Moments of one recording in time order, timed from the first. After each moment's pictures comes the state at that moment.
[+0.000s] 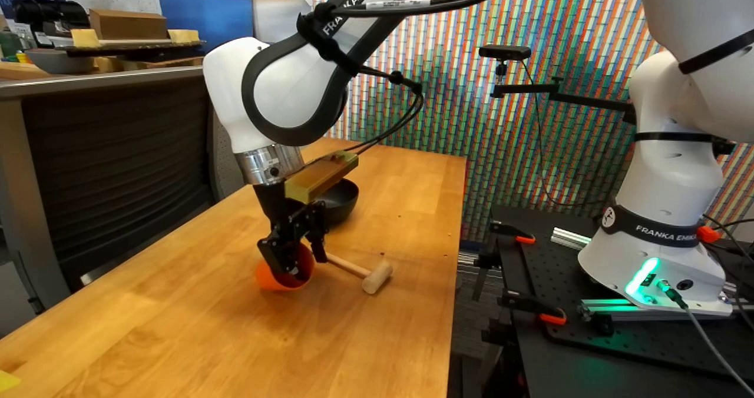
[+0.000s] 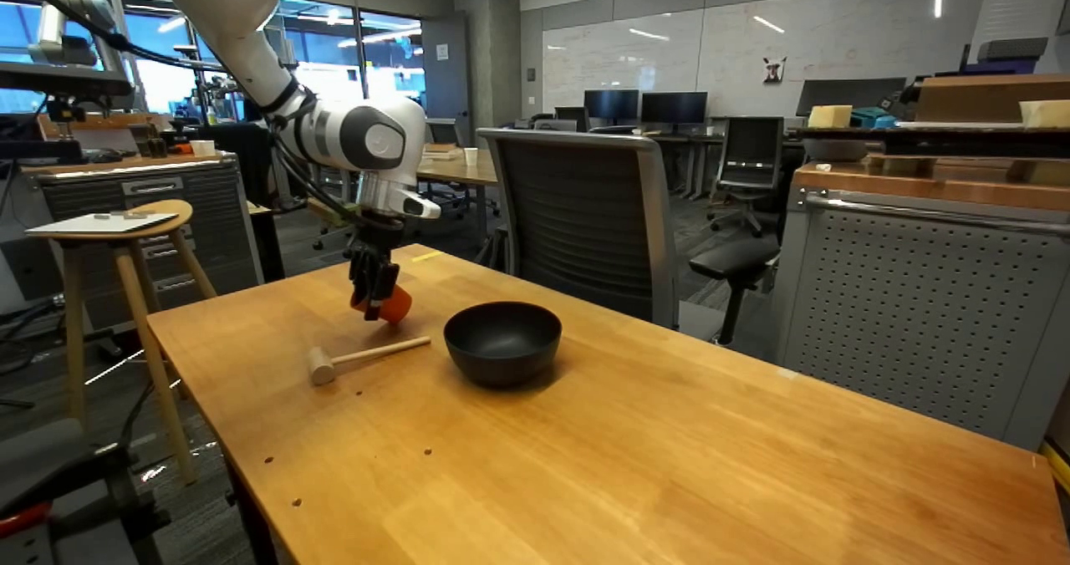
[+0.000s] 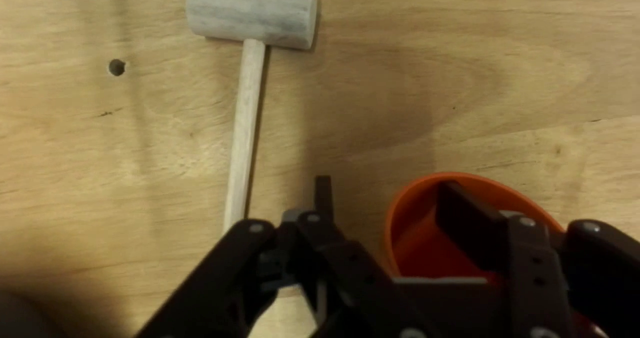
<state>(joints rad) 0.25 0.63 0.06 -1.78 0.07 2.13 0.41</state>
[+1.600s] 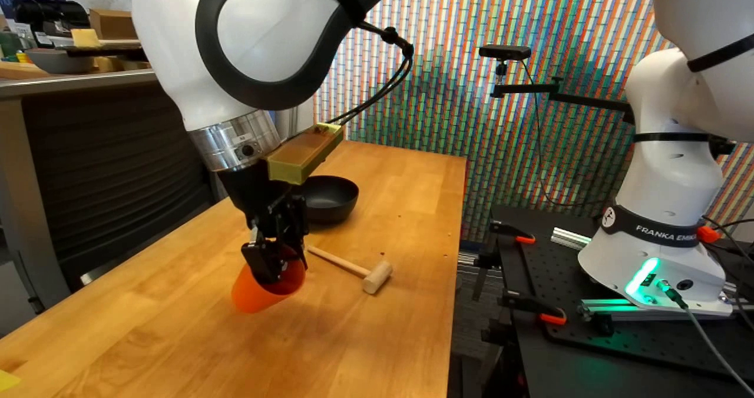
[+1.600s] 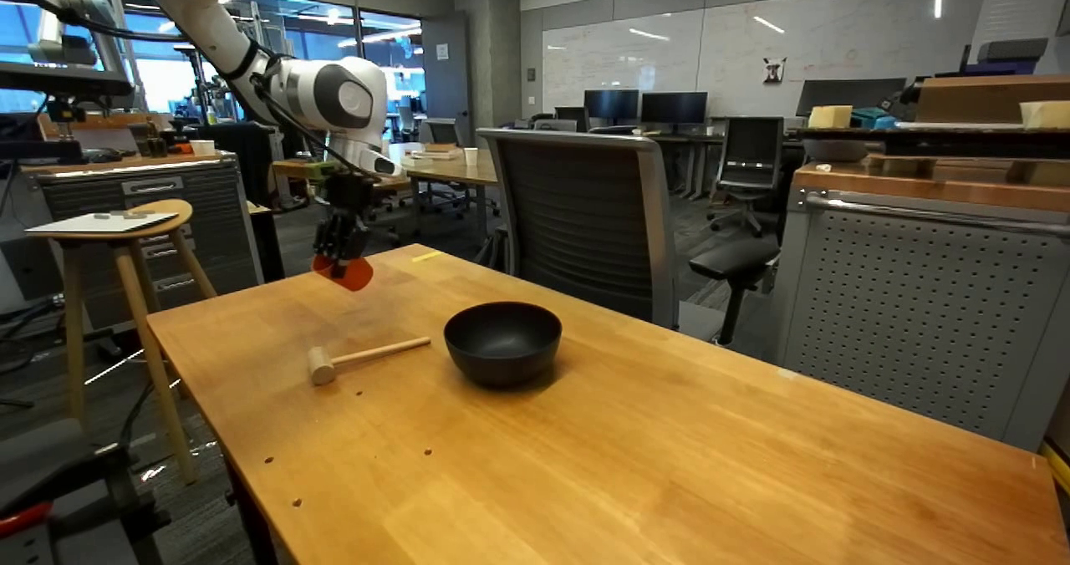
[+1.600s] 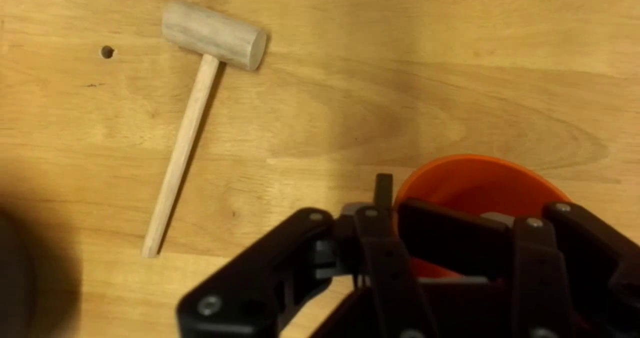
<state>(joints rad) 0.34 0.59 0.09 -1.68 0.00 1.97 0.37</state>
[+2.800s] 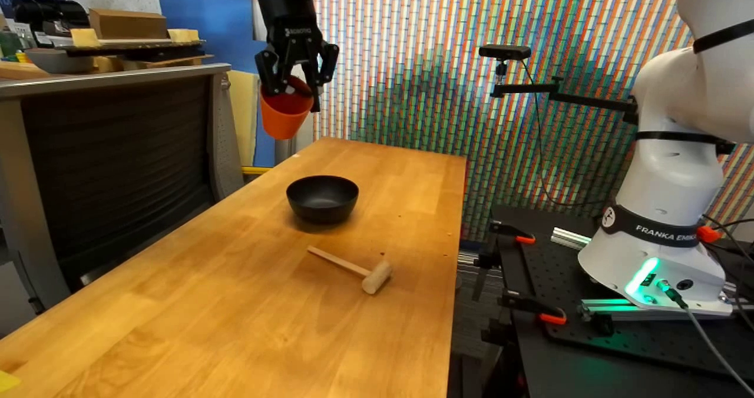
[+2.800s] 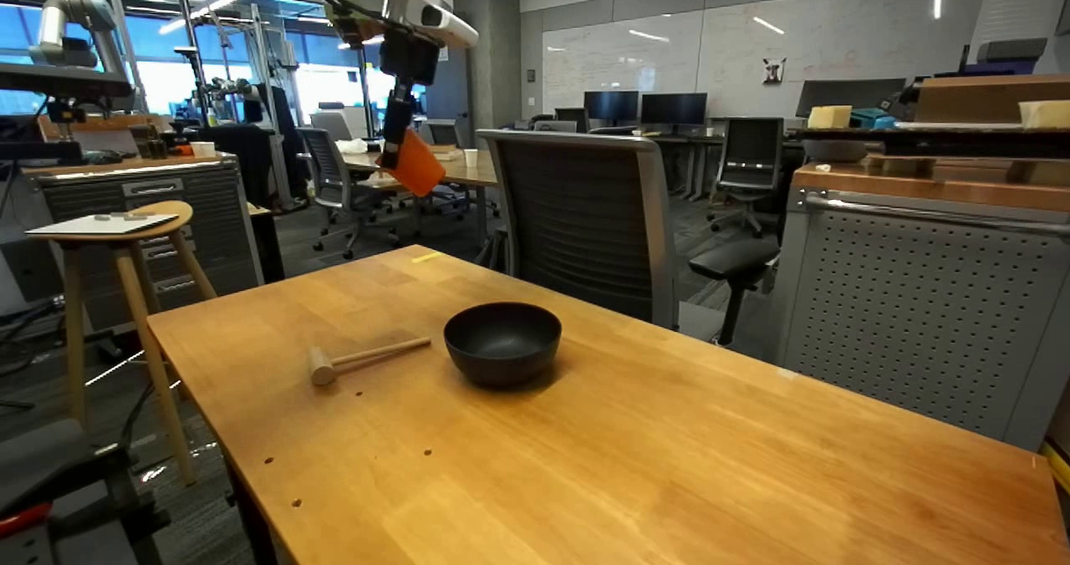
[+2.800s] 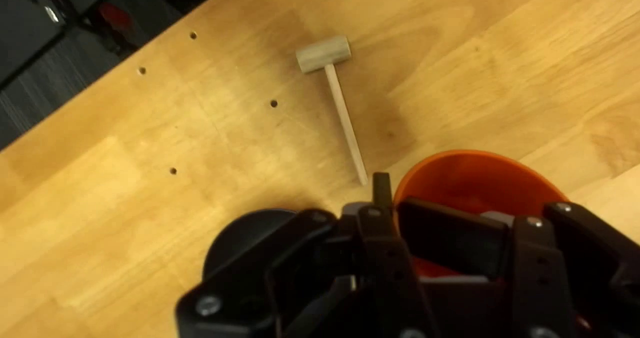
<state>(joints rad) 0.15 0.31 -0.01 -1.60 0.11 1.64 0.73</state>
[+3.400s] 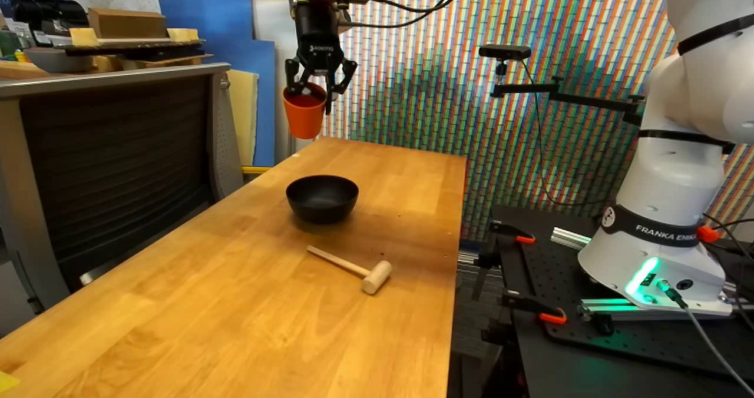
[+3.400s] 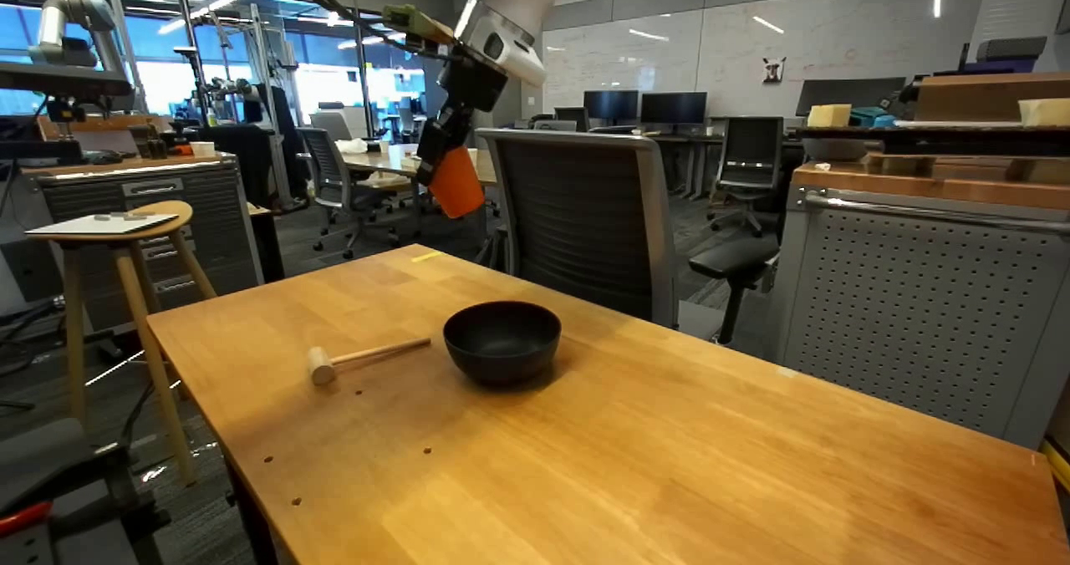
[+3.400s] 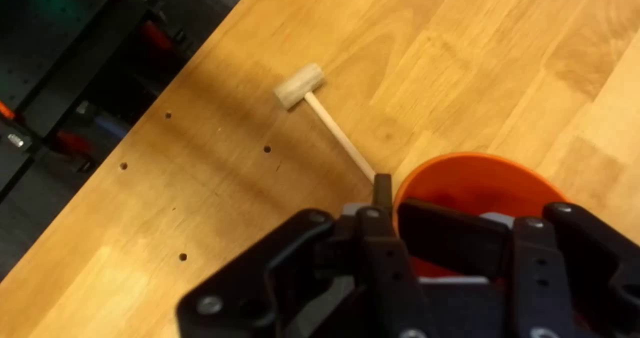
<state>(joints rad) -0.05 0.38 -0.07 -1.61 0.41 1.60 0.76</state>
